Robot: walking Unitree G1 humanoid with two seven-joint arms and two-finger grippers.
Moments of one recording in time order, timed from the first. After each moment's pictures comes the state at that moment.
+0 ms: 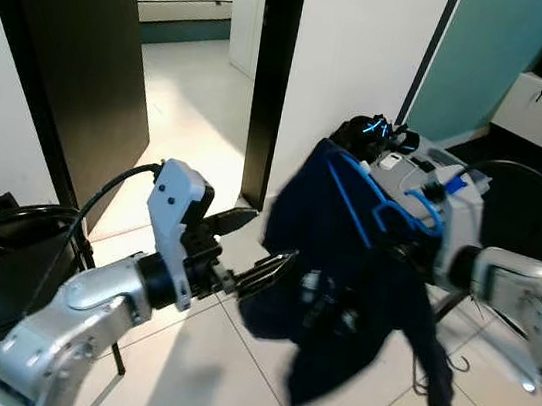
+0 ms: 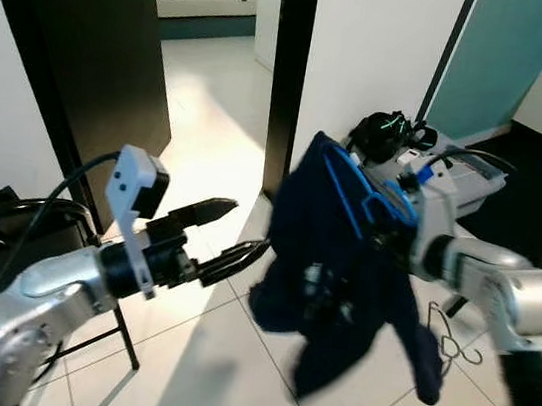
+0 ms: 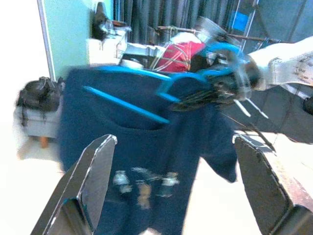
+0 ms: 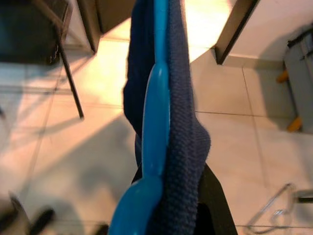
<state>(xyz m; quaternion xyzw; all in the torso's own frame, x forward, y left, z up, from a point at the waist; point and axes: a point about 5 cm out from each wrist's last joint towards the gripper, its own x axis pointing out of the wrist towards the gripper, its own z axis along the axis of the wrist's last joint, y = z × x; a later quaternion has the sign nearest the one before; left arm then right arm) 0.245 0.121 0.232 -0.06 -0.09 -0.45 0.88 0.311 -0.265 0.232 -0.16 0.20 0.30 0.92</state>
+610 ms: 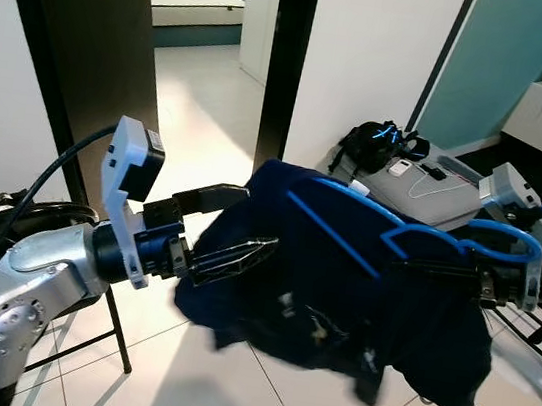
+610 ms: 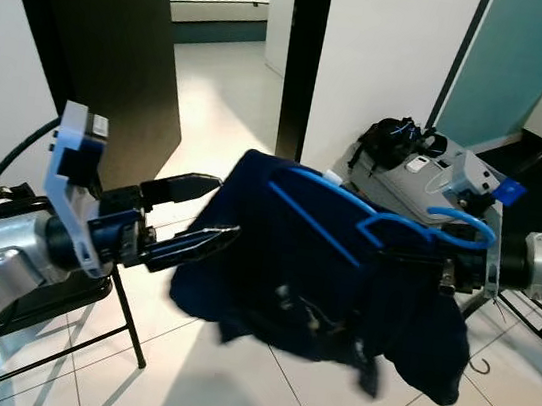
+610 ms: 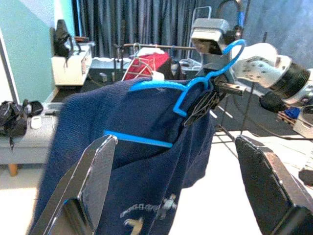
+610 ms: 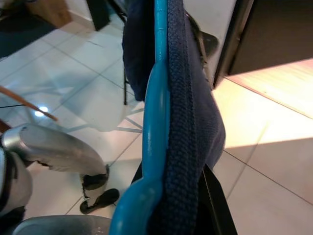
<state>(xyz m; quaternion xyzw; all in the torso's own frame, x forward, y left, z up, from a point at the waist) 0.237 0.144 0.261 -0.06 -0.11 -0.54 0.83 0.280 -0.250 0.265 -0.12 0.14 0.59 0.79</state>
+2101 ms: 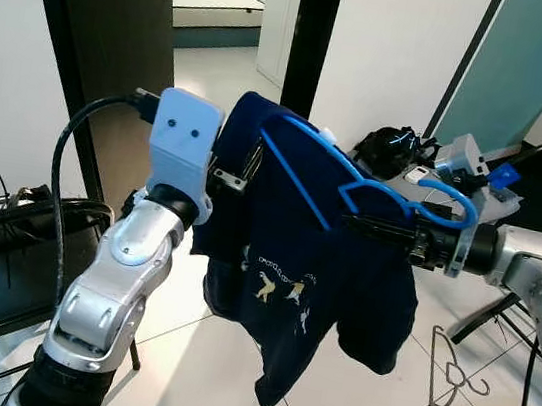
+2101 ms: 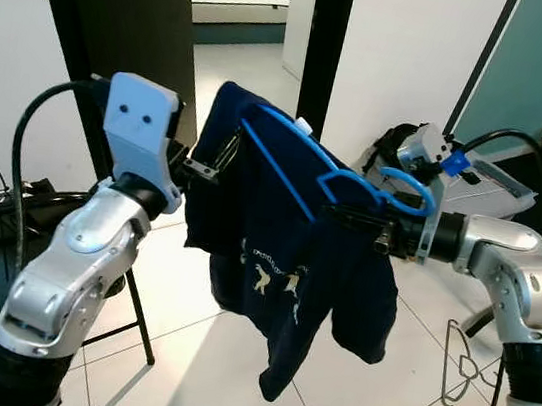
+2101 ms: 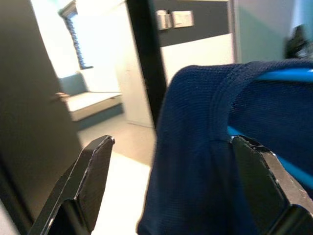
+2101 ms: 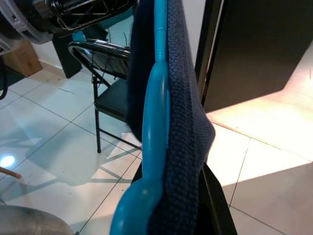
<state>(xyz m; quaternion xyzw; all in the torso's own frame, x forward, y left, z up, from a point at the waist) 0.291 0.103 0.267 0.08 -0.22 -0.07 0.97 0.310 -0.202 0.262 -0.07 0.06 0.52 0.85</state>
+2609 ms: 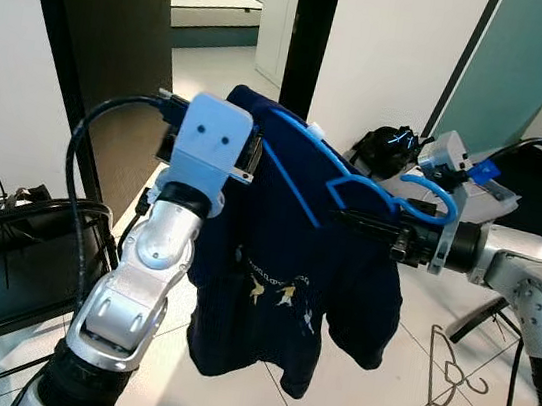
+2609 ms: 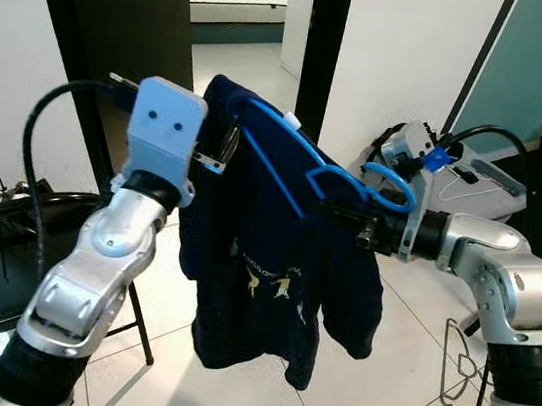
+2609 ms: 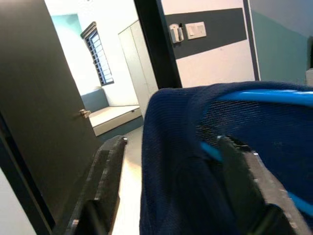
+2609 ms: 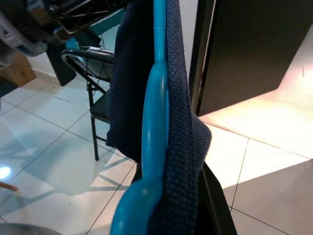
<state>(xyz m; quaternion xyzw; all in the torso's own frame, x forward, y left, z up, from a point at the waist) 0.291 0.087 0.271 0.11 -0.25 -0.05 0.96 0.312 -0.185 0.258 -0.06 0.06 0.50 0.86</state>
